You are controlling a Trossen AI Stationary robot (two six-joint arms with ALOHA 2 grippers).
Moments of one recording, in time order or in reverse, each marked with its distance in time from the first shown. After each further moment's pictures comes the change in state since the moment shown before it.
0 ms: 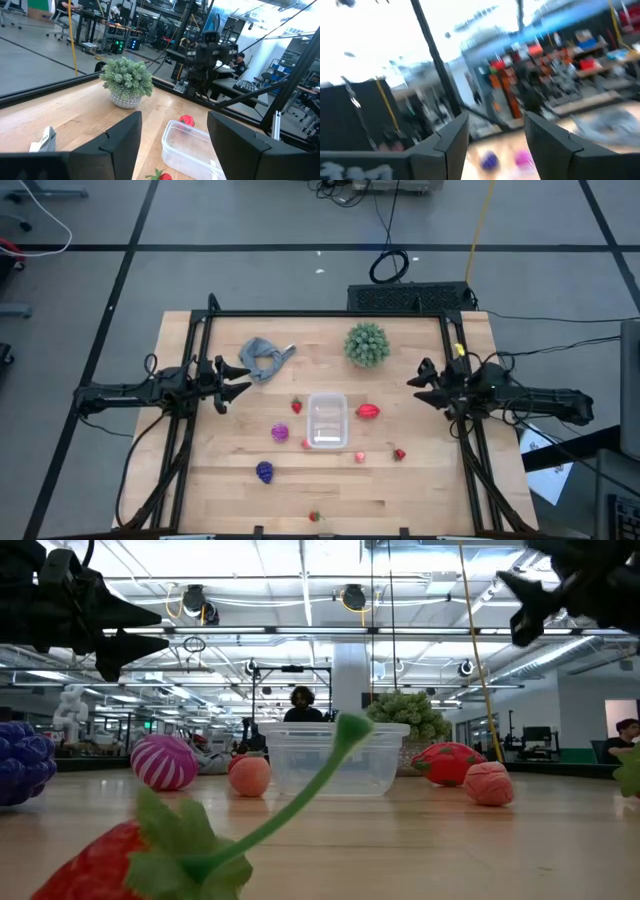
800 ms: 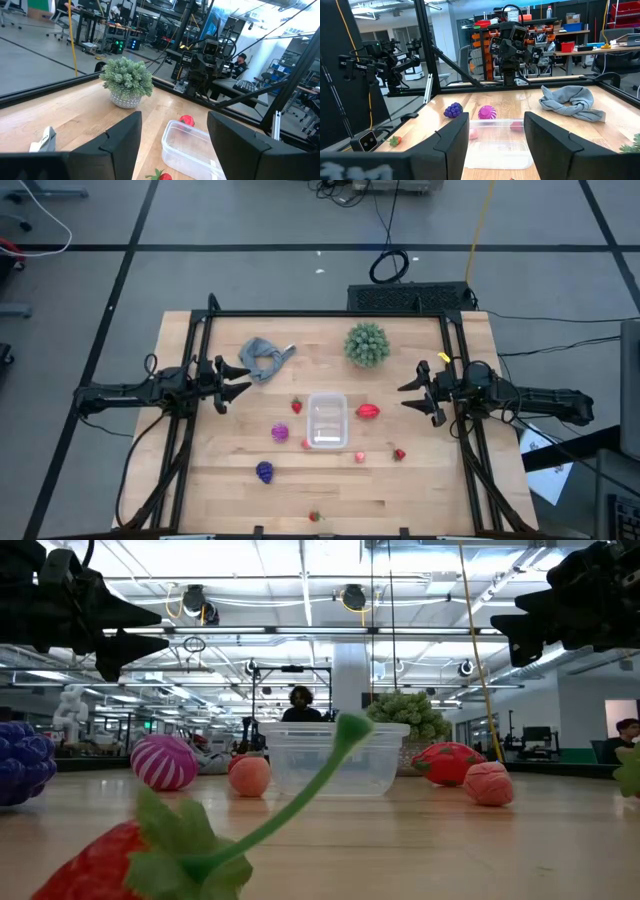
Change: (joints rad) left arm 0.000 0.000 0.000 0.000 0.000 0.000; right arm -0.008 0.000 0.000 -0.310 0.006 -0.377
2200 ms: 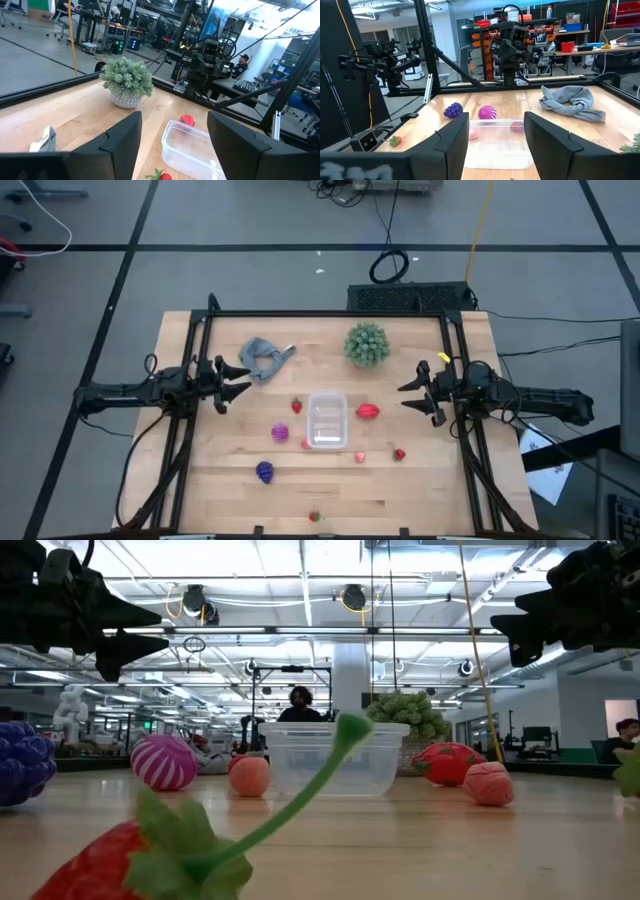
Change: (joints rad) left arm 0.000 0.000 0.000 0.000 0.000 0.000; right arm 0.000 0.000 0.000 0.000 0.000 0.000
